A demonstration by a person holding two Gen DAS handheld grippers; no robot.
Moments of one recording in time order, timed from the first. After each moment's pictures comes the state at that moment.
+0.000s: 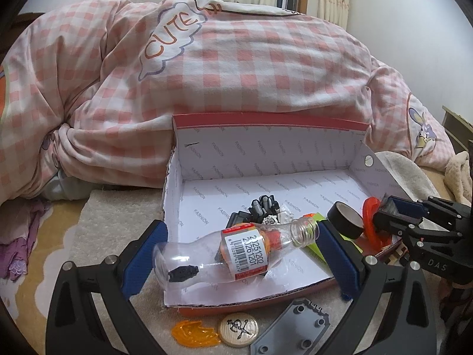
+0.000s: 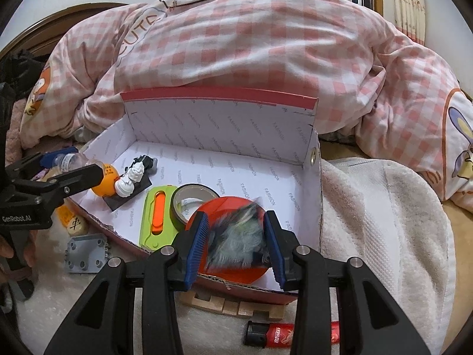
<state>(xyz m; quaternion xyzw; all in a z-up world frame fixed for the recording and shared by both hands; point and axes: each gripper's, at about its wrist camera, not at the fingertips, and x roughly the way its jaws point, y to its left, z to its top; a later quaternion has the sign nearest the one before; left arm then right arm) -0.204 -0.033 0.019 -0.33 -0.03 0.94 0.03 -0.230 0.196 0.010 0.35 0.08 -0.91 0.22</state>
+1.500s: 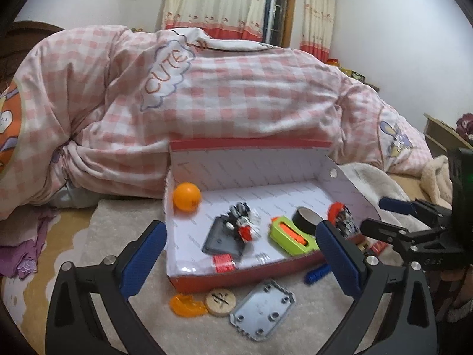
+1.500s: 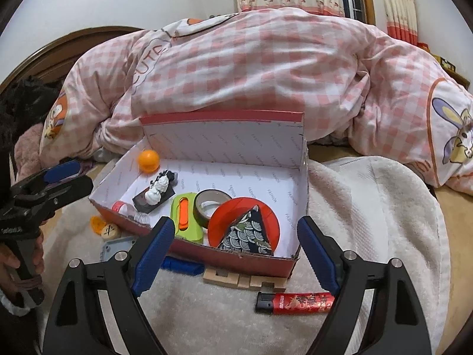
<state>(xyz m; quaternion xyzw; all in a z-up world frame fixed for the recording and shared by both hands) -0.155 -0.027 0.054 -0.29 -0.04 0.95 0.07 -0.198 0.217 0.037 0.33 0.03 -0.91 0.24</state>
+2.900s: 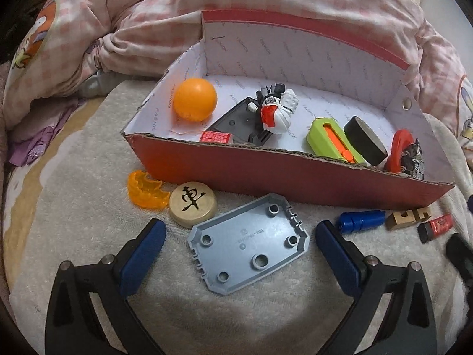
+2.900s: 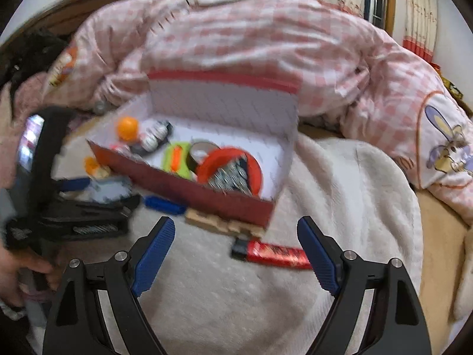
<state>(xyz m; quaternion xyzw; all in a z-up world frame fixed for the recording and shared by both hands) -0.169 0.020 -0.033 -0.45 -0.09 0.88 -0.12 -0.170 0.232 0.021 0.37 0.13 -0.89 0.22</state>
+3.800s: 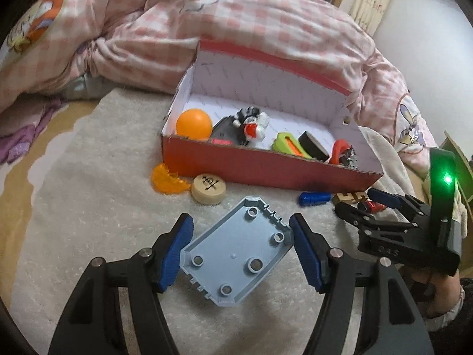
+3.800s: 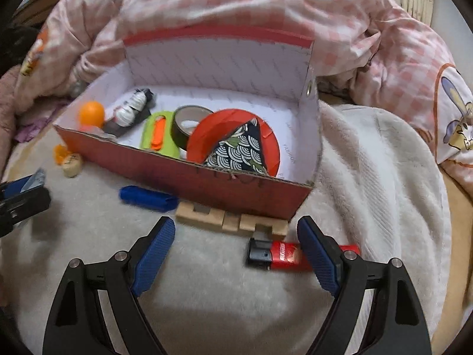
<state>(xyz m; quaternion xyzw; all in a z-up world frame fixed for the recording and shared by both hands) -0.118 -0.025 -0.002 -0.41 -0.15 0.90 0.02 -0.202 0.202 -0.016 0.43 0.12 -0.87 0.20</state>
